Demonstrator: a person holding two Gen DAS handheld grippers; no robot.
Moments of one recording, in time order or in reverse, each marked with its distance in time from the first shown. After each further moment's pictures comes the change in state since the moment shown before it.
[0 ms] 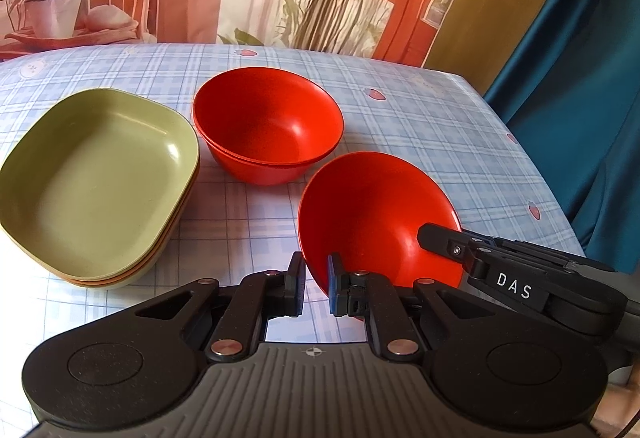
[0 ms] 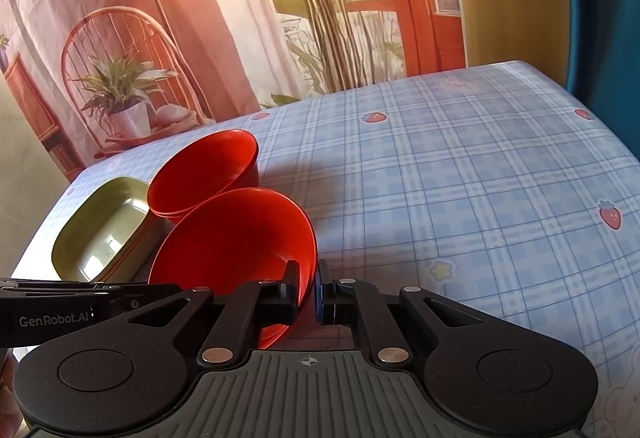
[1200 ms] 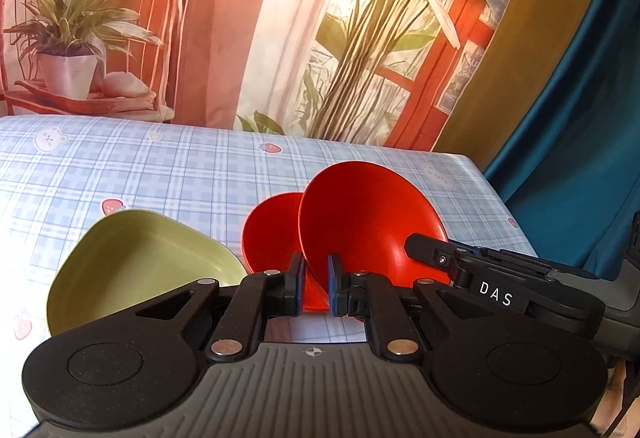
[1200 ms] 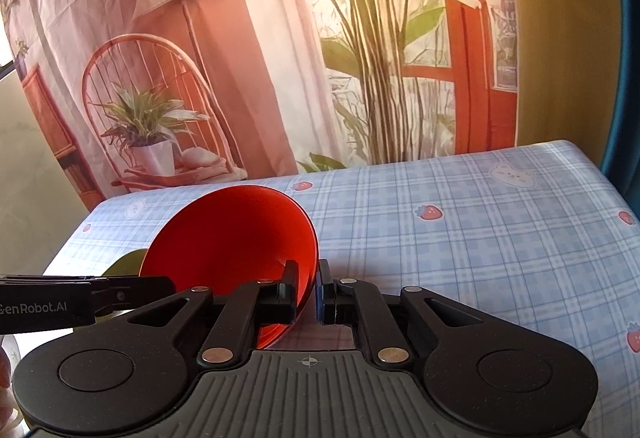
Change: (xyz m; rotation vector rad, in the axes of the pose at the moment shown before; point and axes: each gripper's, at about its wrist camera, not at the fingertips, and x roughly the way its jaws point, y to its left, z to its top) left arm -0.023 0.032 0.064 -0.029 -0.152 -0.012; right arm 0.021 0.048 0.077 -0.087 -0.076 0.030
